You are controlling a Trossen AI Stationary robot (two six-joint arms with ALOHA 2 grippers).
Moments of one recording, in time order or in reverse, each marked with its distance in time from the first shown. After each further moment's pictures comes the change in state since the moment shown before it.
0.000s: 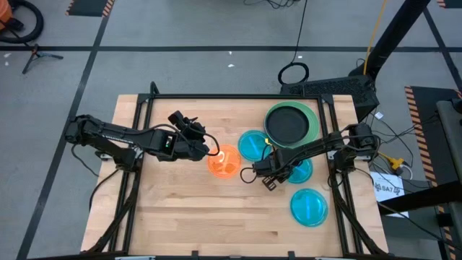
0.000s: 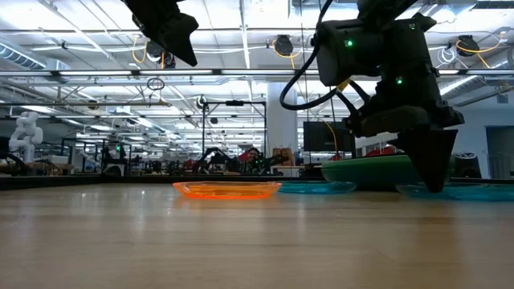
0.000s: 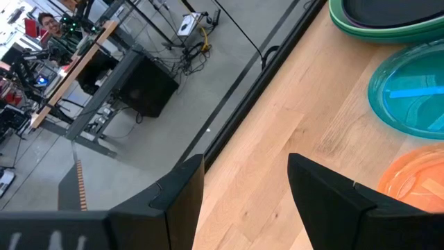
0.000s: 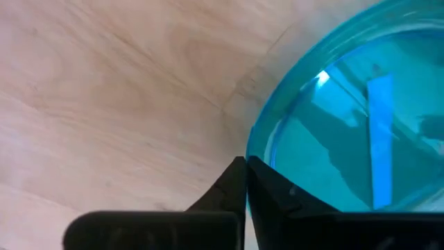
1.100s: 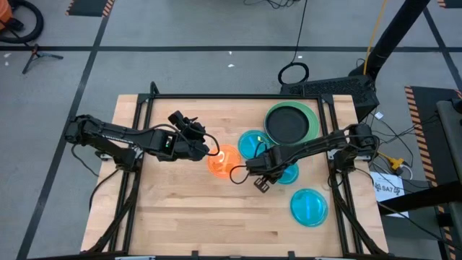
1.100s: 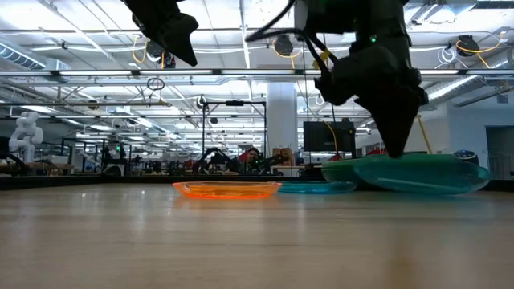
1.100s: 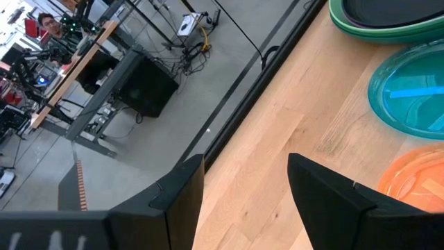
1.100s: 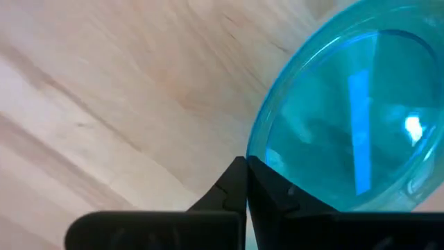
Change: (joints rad) left arm 0.000 0.000 0.000 0.000 0.000 0.001; right arm 0.007 0.000 0.190 -0.038 -0.031 -0.114
